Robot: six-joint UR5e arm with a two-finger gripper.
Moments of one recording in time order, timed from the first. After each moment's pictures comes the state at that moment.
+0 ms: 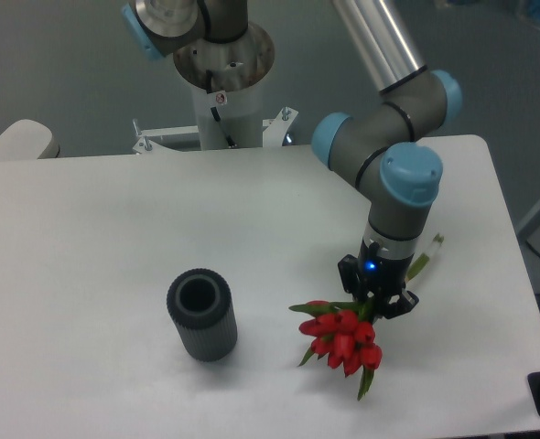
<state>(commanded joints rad) 2.64 -2.05 -1.53 -0.80 1.08 1.23</state>
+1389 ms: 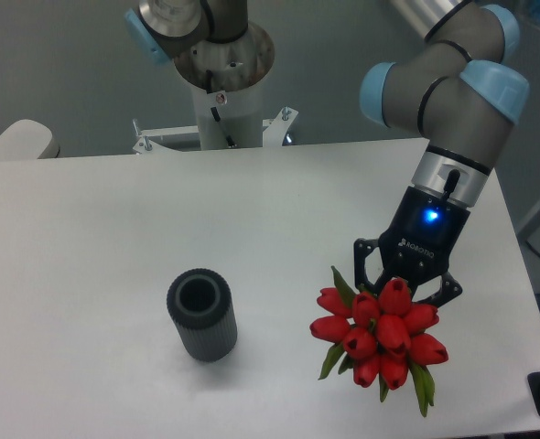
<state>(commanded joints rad) 2.73 -2.02 -1.42 -0.79 0.66 0.97</state>
